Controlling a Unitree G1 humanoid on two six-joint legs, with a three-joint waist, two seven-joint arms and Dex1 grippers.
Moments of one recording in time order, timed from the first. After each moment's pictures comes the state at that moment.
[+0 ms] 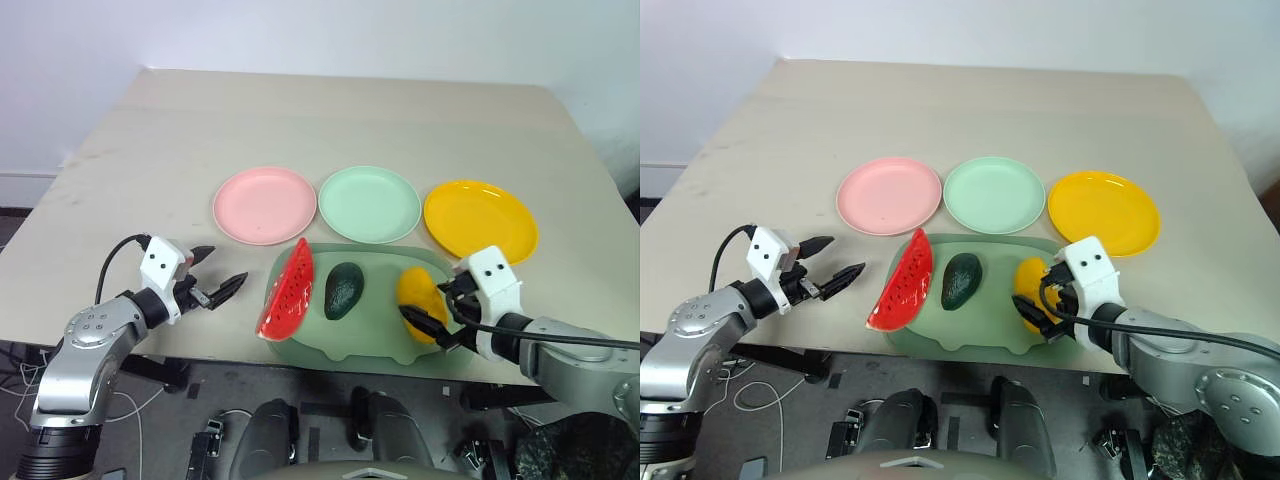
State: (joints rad) left arm 0.00 0.61 0.19 -0.28 -0.40 0.39 -0.71; right arm -0.04 -0.87 -0.18 -0.79 1.38 1.17 -0.30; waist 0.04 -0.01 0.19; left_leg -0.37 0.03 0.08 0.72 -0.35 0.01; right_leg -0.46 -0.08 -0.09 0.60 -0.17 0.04
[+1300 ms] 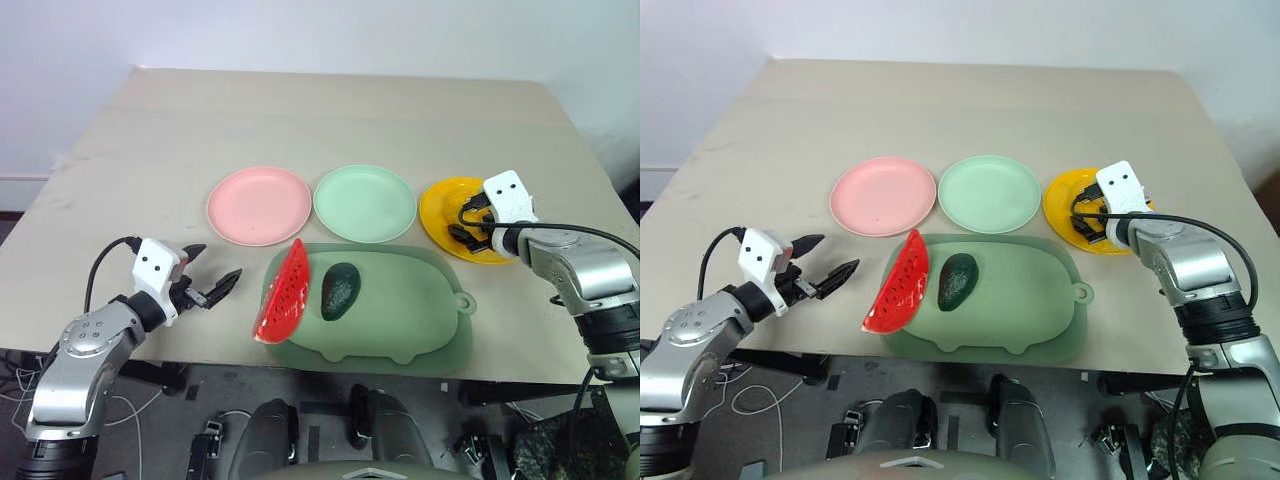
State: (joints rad) left arm 0.05 0.60 0.22 -0.35 -0.40 0.39 -0.63; right arm -0.57 -0.83 0.13 0.11 0.37 0.78 0.29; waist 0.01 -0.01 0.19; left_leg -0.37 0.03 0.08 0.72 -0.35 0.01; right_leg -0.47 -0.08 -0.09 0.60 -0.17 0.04
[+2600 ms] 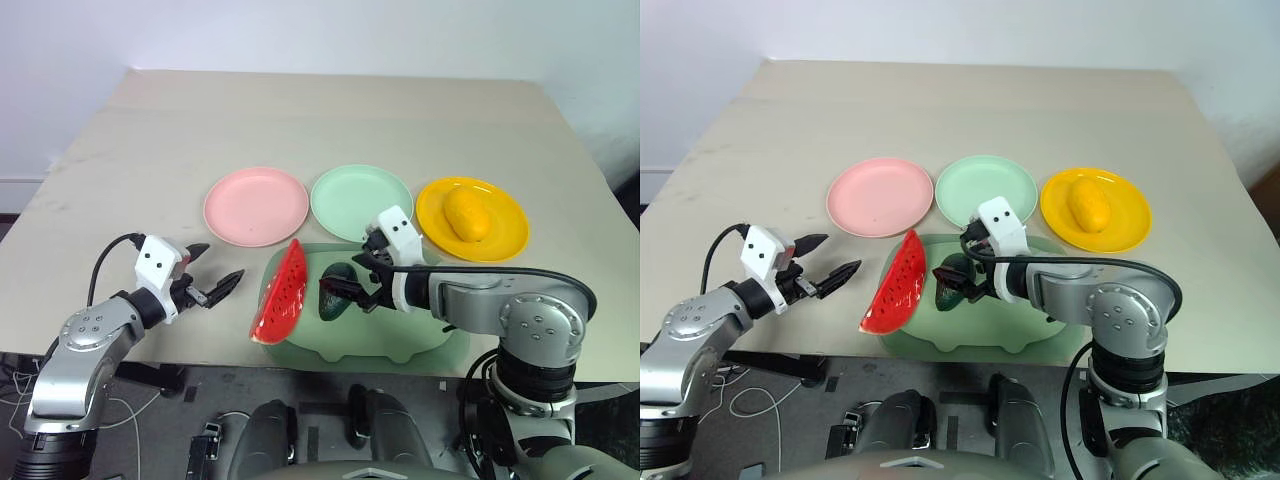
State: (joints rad) left arm 0.02 0.62 0.21 -0.32 -0.40 0.40 -0.66; right arm -0.53 -0.27 -0.05 -0.58 0.95 1.61 -0.02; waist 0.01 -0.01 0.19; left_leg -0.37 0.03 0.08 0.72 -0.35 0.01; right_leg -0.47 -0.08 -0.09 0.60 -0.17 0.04
